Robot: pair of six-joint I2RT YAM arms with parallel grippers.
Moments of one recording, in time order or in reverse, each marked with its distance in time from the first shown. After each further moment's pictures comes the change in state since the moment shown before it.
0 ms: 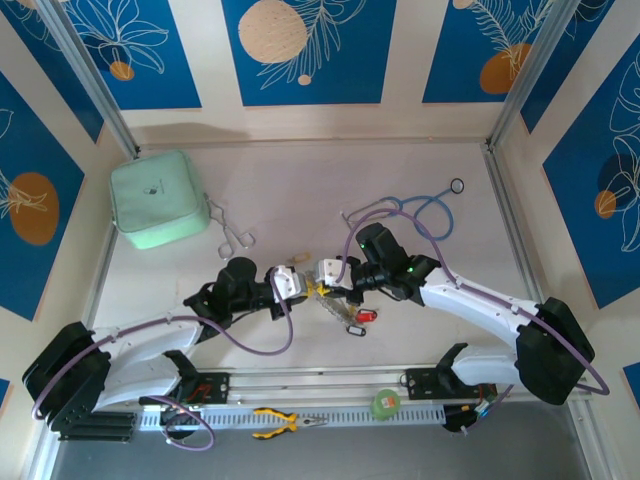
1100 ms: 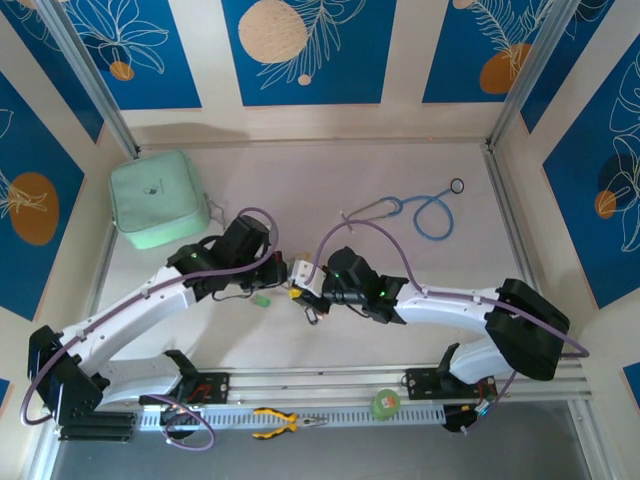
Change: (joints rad) left arm 0.035 0.046 0.603 -1.095 -0.245 -1.229; right arm 0.234 0.155 -0.082 0.479 0.370 0.445
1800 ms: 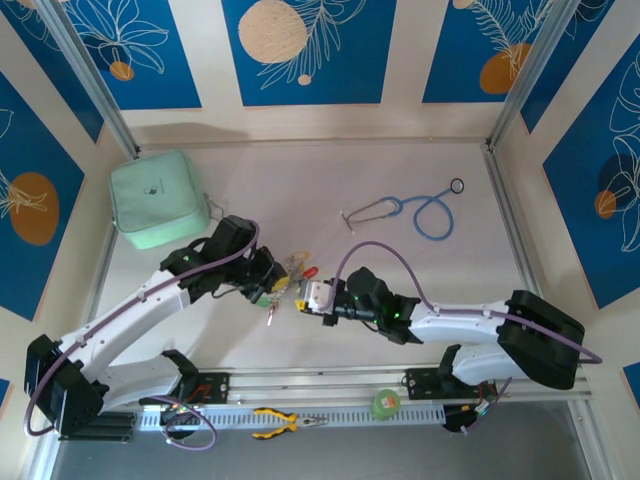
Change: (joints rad) left arm 0.099 -0.044 -0.105 0.102 0.225 -0.562; right arm 0.049 -0.137 -0.226 0.265 0.052 -0.167
